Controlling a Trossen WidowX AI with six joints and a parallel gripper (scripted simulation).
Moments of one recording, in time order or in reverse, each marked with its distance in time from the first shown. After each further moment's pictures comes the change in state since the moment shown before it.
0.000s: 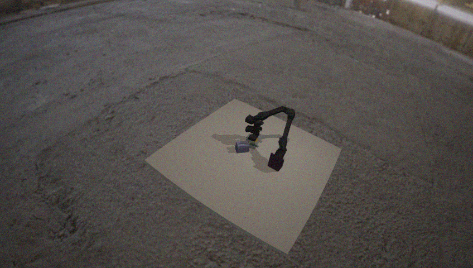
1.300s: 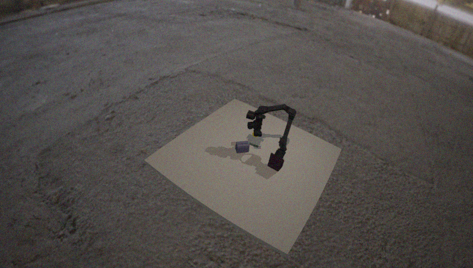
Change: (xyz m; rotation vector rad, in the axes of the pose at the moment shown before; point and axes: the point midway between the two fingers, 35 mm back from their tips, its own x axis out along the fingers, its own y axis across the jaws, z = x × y) arm -0.059 0.003 -0.008 -0.395 0.024 0.015
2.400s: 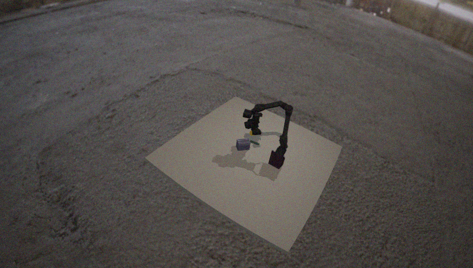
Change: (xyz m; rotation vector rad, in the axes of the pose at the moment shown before) arm -0.002 0.020 0.033 -0.272 -0.002 0.005
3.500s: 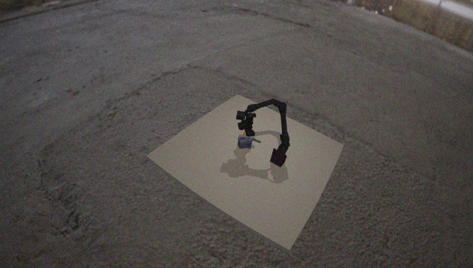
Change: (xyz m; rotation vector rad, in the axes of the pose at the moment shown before) arm 0.001 0.029 0.077 0.003 -0.002 0.000
